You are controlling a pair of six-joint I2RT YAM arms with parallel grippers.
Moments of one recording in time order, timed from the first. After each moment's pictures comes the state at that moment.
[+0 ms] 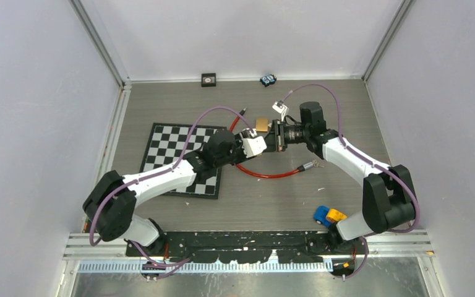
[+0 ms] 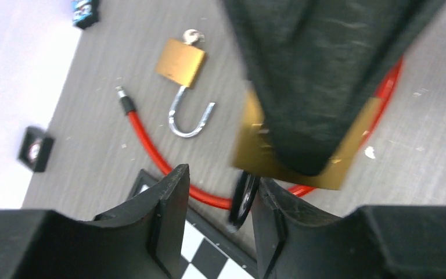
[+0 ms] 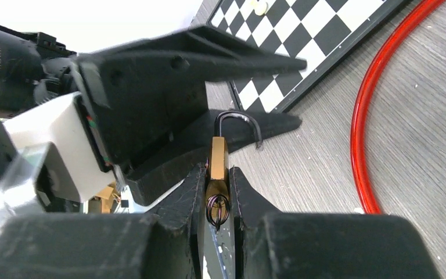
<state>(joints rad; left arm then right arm) -0.83 1.45 0.90 0.08 0.04 0.56 0.34 1.46 0.93 -0.01 -1.05 0.47</state>
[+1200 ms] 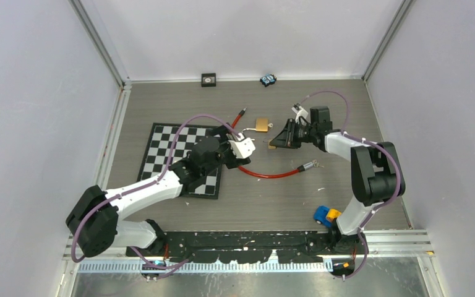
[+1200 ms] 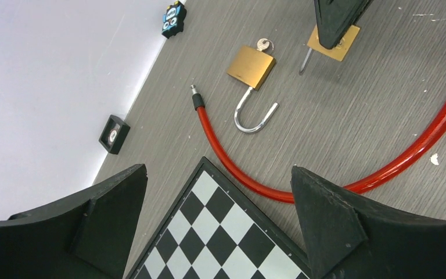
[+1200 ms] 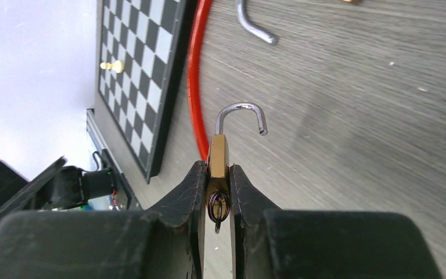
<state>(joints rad) -0.82 1.28 0.74 0.27 -0.13 0.64 0.15 1.68 0.93 0.01 -0.82 0.44</state>
